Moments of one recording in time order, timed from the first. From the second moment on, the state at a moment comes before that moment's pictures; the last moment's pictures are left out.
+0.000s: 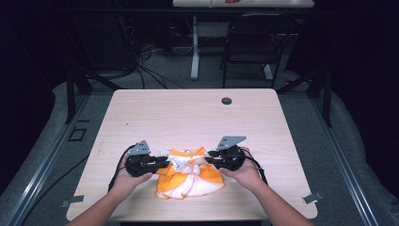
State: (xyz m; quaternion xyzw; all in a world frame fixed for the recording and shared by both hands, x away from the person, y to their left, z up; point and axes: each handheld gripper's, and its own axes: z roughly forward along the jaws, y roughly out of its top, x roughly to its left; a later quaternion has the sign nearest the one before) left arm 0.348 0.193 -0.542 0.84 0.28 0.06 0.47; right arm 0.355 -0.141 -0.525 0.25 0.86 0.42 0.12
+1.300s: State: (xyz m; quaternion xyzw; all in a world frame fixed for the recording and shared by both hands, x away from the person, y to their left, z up) left arm 0.350 0.187 -0.532 0.83 0.31 0.06 0.46; right arm 0.374 -0.130 -0.520 0.28 0.86 0.42 0.10
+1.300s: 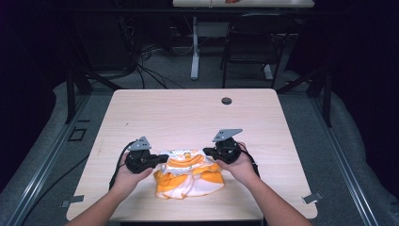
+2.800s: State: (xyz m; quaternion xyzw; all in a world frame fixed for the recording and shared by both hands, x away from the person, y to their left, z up) left arm 0.301 0.183 -0.579 0.86 0.29 0.03 0.41; right arm 0.308 -0.142 -0.573 0.25 0.89 0.38 0.06
